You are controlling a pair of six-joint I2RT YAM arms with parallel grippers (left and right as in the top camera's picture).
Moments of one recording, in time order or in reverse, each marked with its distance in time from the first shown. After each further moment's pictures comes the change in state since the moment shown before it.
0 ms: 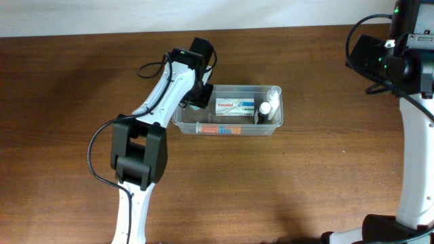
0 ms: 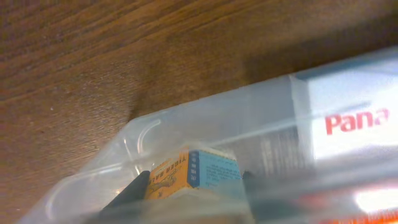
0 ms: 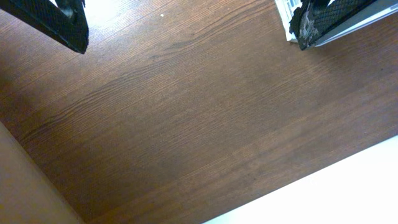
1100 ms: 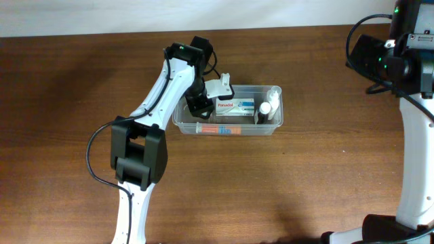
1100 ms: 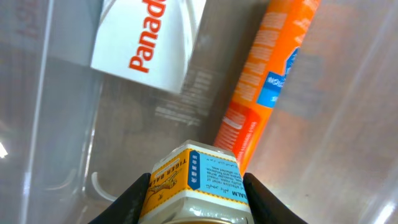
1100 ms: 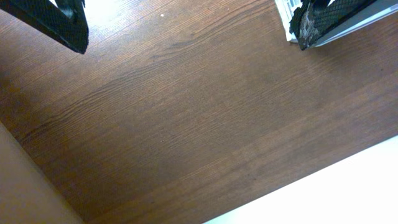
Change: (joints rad) left arm -0.001 0.000 0.064 -0.176 0.222 0.958; right arm 0.000 0.000 0.000 0.000 0.000 0.000
